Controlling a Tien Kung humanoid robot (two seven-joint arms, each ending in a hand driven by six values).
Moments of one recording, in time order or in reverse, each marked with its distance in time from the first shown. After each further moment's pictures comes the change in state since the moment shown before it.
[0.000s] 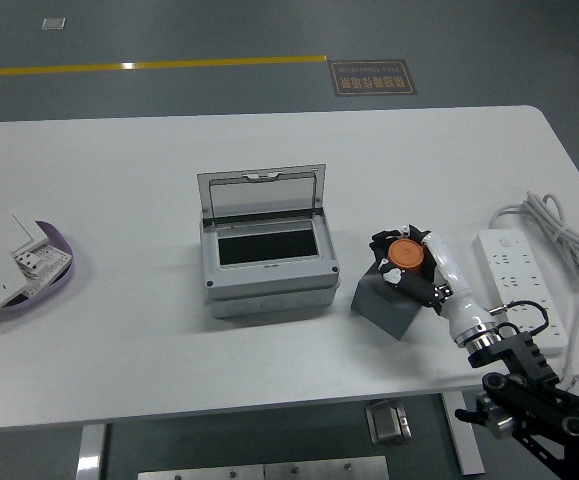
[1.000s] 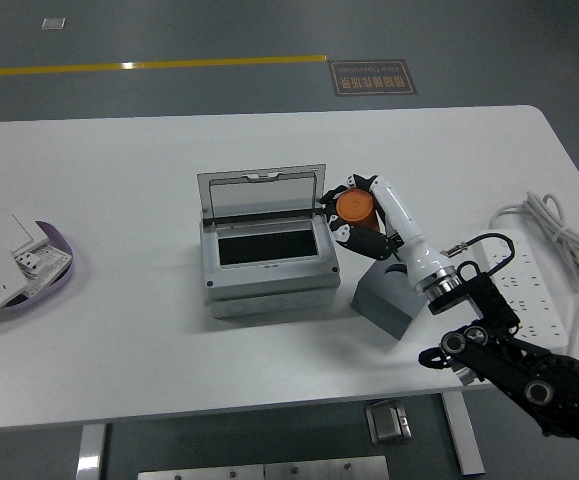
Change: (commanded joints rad) left arm -0.001 0.005 -0.014 0.000 0.024 -0.001 0.009; right arm 0.235 0.072 -0.067 0.084 -0.369 -0.096 -0.301
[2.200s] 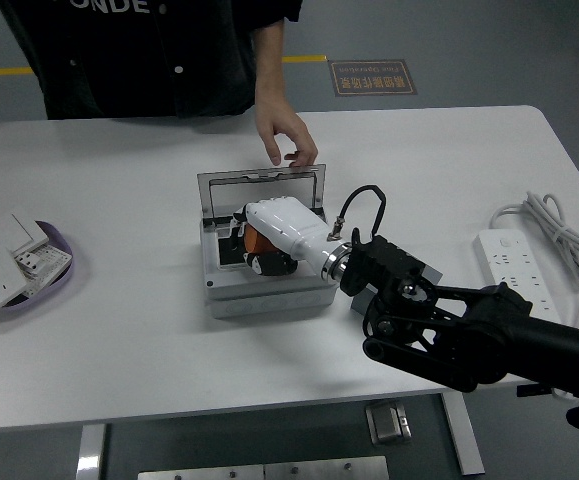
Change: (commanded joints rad) left arm -0.005 0.013 -0.031 0.001 0.040 -0.001 0.019; right arm 0.341 0.129 -0.326 -0.091 -0.509 0.163 -0.445
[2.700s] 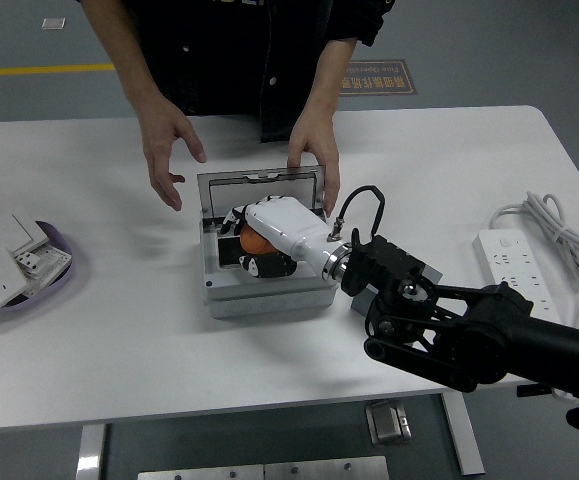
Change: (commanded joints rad) left arm -0.003 0.000 0.003 0.000 -0.004 0.000 -0.002; right arm -0.005 0.001 -0.005 -0.015 -0.018 0.022 0.002
